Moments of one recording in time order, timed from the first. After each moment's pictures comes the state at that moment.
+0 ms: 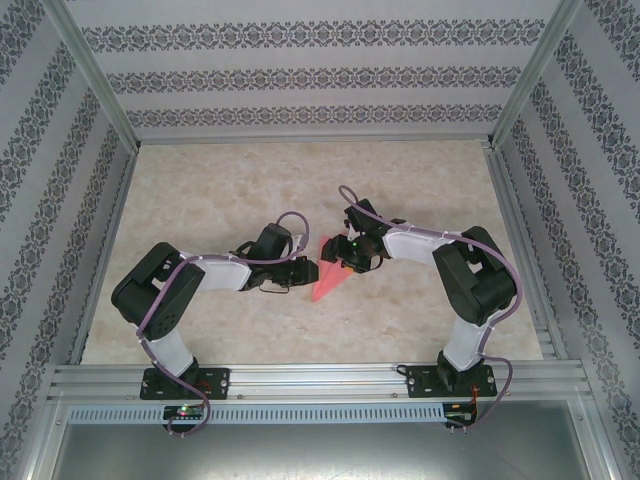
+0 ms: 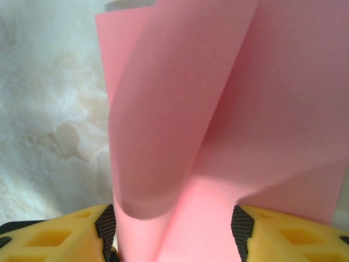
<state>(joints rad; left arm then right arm) -0.59 1.72 0.74 0.15 0.50 -0.73 0.53 1.80 0.99 -0.32 -0.38 0.78</state>
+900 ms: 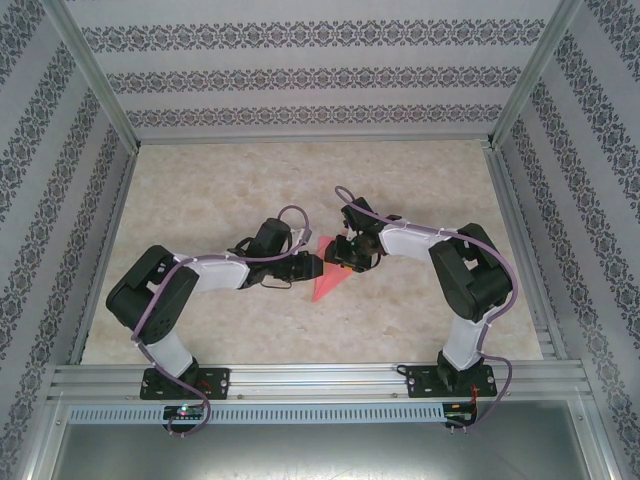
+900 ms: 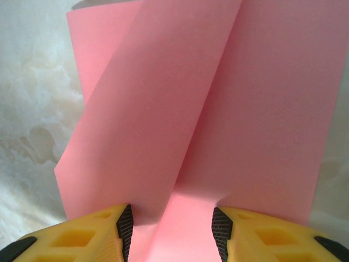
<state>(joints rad) -0.59 1.69 0.76 0.17 0.57 -0.74 0.54 1.84 1.05 -0.41 -0.34 0.76</state>
